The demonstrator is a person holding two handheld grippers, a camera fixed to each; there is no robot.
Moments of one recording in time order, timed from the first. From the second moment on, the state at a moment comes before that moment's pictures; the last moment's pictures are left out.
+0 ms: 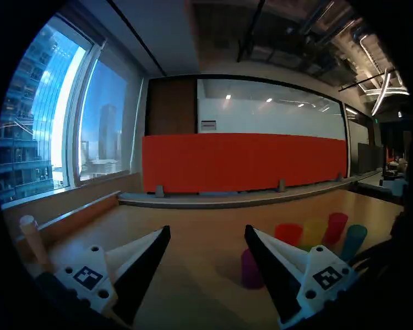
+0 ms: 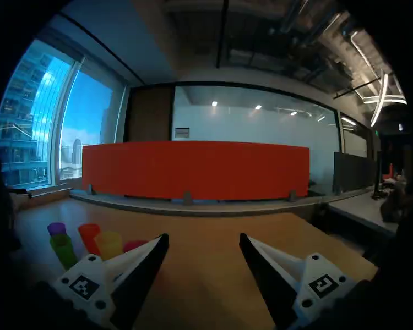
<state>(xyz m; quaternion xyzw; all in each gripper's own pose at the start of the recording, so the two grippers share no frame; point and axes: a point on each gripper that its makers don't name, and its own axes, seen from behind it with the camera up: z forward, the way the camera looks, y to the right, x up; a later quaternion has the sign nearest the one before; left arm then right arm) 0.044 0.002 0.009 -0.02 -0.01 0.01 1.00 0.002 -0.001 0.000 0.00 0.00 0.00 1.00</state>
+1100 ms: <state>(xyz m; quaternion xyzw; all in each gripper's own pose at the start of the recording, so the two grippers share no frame) 0.205 0.046 0.029 -0.14 0.00 -0.01 0.99 0.121 -0.015 0.007 0.06 -0.01 0.02 1.00</state>
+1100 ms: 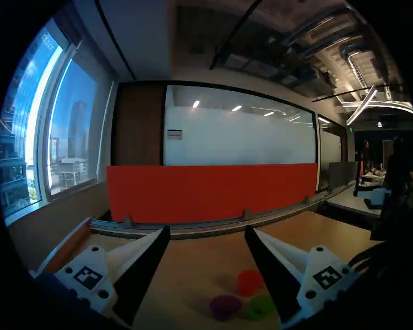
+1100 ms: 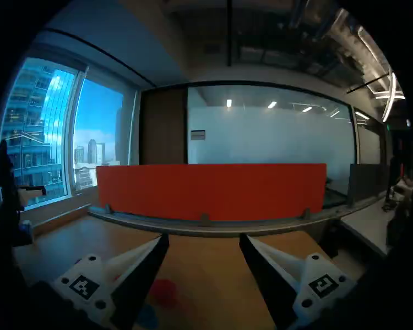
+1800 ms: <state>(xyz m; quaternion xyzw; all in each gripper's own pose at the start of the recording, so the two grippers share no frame) 0.199 0.101 0.013 -0.30 -0.02 -0.01 0.96 0.140 -0.083 -0.024 0.25 -0.01 0.01 0.97</state>
